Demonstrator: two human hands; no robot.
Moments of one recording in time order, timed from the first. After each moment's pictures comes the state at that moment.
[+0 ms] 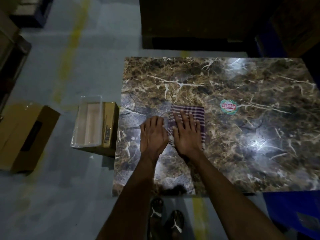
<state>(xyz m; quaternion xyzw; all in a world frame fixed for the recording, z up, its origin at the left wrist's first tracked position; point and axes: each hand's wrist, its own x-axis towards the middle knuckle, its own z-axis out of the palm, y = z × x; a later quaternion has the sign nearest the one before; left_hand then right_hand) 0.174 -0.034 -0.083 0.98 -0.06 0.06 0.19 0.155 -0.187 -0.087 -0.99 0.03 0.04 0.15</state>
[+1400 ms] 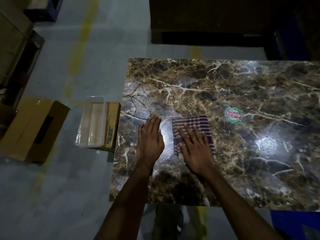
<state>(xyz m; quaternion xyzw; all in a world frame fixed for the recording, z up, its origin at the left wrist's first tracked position) 0.183 -0.031 -0.087 0.96 -0.04 0.06 0.26 0.137 -0.237 -0.075 -0.99 -0.07 0.06 0.14</state>
